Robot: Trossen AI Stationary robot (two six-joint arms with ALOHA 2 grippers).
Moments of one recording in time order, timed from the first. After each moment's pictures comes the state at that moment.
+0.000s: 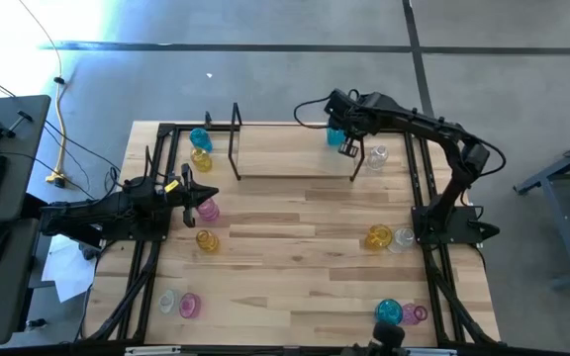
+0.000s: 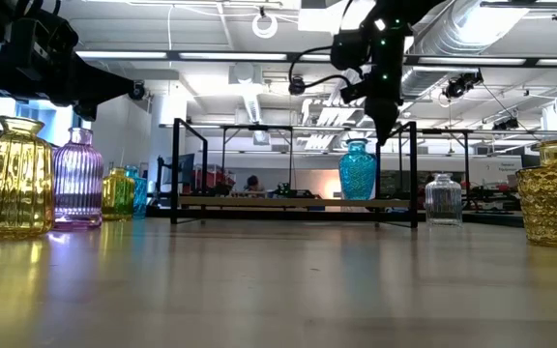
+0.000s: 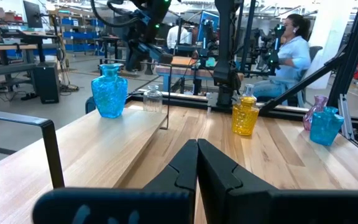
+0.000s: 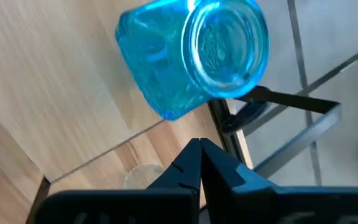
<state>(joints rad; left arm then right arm) 0.14 0.01 0.01 0.02 -0.06 -0.05 -0.60 1.72 1.52 -1.10 0.38 -0.27</state>
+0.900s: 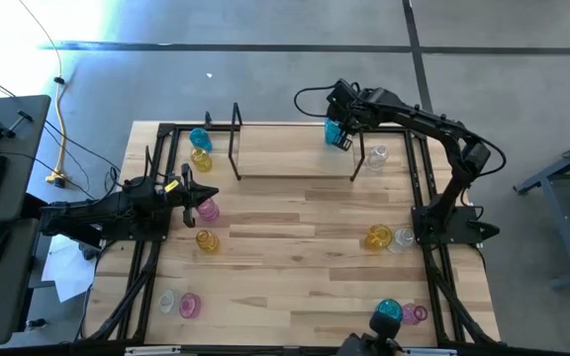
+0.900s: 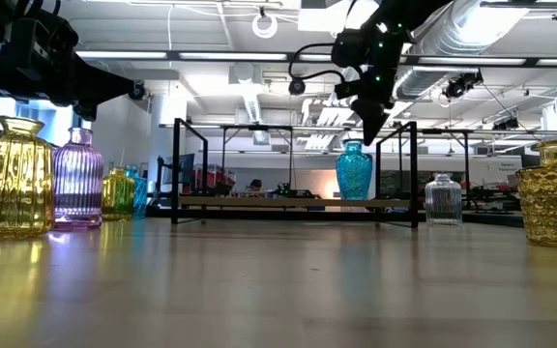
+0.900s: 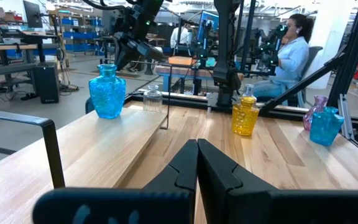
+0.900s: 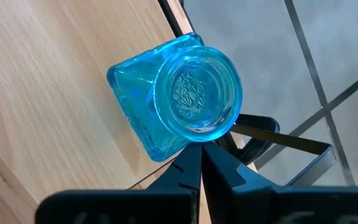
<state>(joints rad) 0.14 0.01 0.01 0.02 -0.06 -0.05 -0.65 1.72 1.52 -0.96 0.28 -0.26</state>
